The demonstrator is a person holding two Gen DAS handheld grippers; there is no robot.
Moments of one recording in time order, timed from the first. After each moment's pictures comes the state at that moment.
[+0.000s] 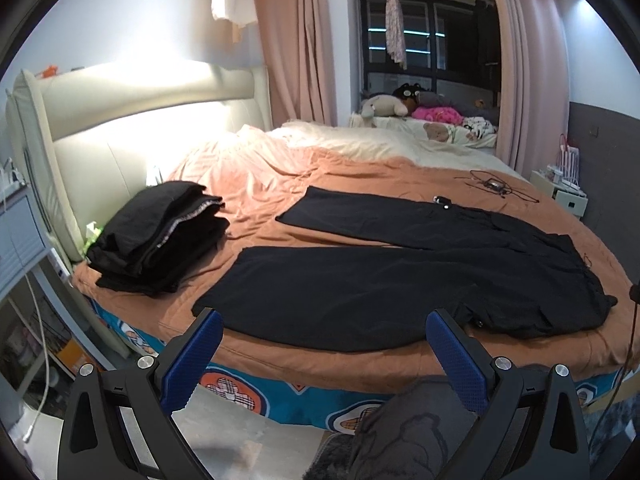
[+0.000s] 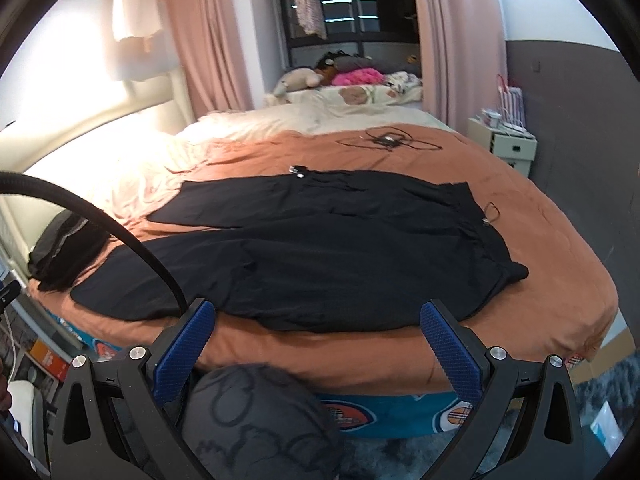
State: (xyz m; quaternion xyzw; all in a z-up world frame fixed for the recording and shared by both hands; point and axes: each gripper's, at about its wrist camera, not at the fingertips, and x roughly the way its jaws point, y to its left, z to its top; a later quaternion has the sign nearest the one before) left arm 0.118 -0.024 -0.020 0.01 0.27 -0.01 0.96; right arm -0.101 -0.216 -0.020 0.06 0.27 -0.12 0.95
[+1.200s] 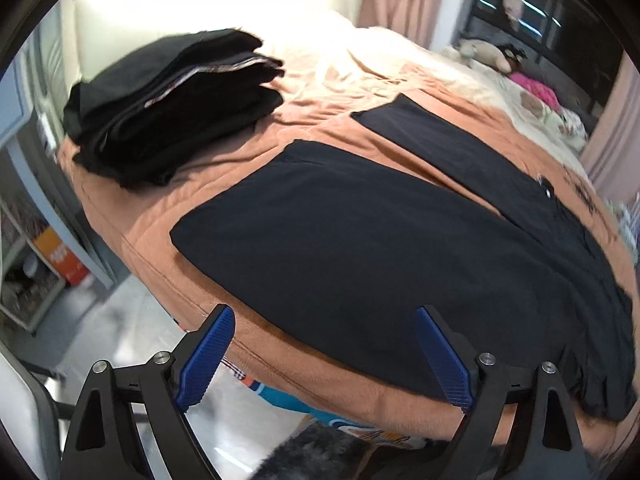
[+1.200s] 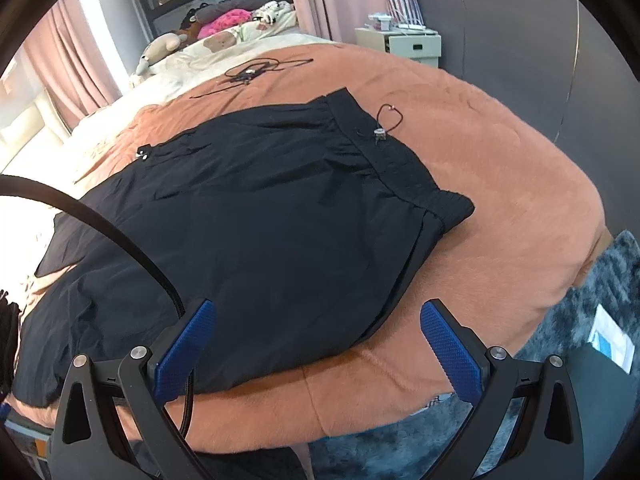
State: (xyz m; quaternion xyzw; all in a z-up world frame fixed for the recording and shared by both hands) left arm 0.265 0.057 -0.125 -0.14 0.42 0.09 0.89; right arm 0.021 -0.284 -0.033 0.21 0.35 -0.25 0.88
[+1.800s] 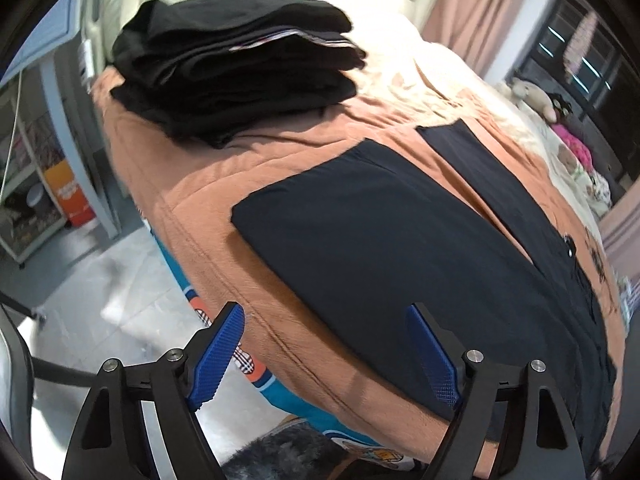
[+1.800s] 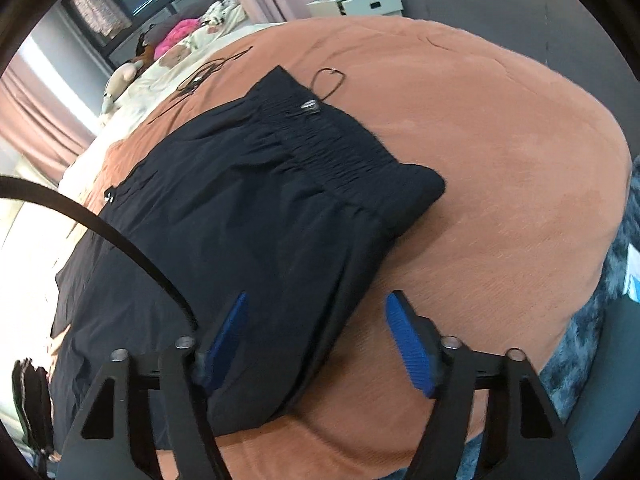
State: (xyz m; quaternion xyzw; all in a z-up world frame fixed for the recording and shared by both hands) left arm 0.264 0.116 -0.147 -0.25 0.41 0.14 0.87; right arm 0.011 -0.401 -0.090 0.35 0.33 -0.23 0.84
